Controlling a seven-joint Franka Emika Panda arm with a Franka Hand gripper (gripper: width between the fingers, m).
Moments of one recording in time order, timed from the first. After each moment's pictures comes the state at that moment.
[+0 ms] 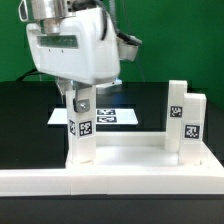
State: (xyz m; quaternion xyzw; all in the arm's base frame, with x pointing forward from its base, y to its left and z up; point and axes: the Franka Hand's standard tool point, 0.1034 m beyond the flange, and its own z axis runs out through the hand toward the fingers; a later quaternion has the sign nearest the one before) arm 0.634 -0.065 0.109 -0.78 0.62 0.01 0.07
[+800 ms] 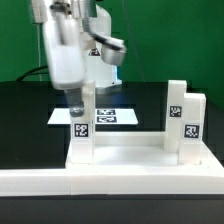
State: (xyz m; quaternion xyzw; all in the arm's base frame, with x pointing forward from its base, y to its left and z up) arm 0.631 -0.061 0.107 -0.79 0.61 0.01 0.06
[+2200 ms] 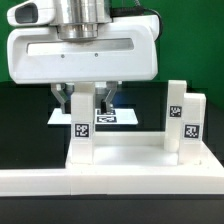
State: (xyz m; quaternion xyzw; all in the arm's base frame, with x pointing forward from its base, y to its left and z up) arm 0.632 -0.048 0.104 -0.99 0.12 -0.03 0.03
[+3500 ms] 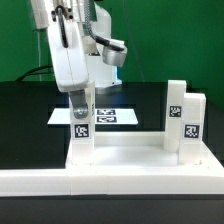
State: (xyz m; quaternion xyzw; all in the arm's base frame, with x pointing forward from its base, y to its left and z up) arm 0.630 -0.056 0.101 -0.72 0.69 0.01 0.10
